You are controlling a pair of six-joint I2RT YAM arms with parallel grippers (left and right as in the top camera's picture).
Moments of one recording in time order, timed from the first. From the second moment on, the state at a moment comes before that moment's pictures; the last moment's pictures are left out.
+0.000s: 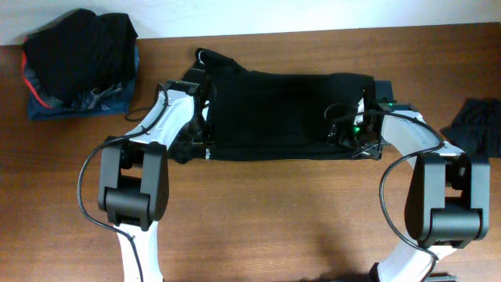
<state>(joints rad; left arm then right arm) -0.26 2.20 1.66 -1.05 -0.02 -0.19 -0.07 1.90 1.19 -0.67 -0.16 0.29</state>
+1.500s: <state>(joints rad) -0.38 2.20 1.85 -1.21 -0.01 -0.29 -0.08 1.91 1.19 -0.66 -0.11 0.29</state>
